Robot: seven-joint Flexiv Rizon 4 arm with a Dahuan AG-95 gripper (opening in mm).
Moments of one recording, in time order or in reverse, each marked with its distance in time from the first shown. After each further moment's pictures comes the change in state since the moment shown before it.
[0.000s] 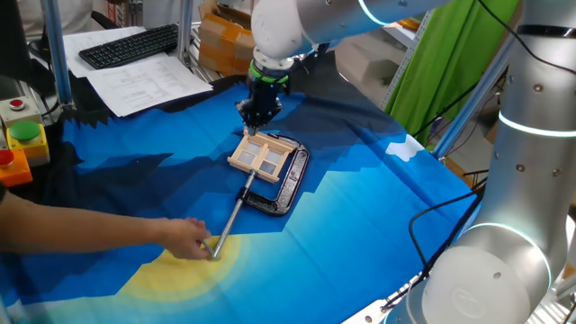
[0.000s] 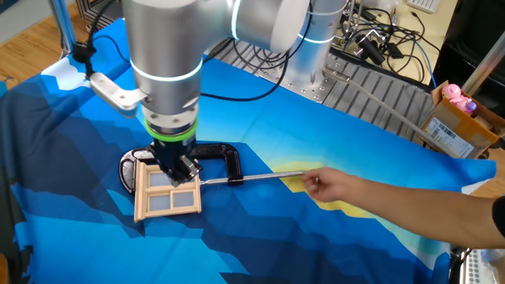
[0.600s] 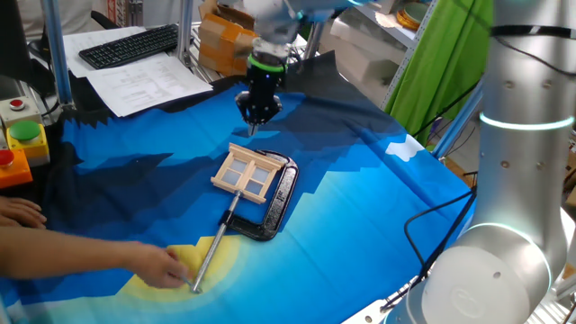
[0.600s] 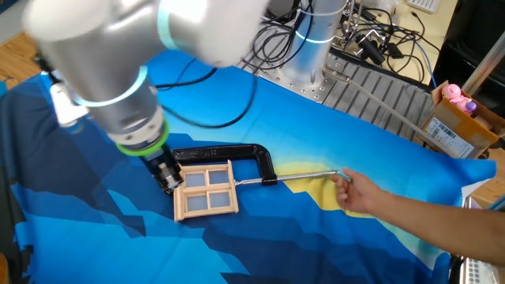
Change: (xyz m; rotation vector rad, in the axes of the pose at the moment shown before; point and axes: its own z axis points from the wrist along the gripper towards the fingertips) arm -0.003 0.001 0.000 -0.048 0.253 0.326
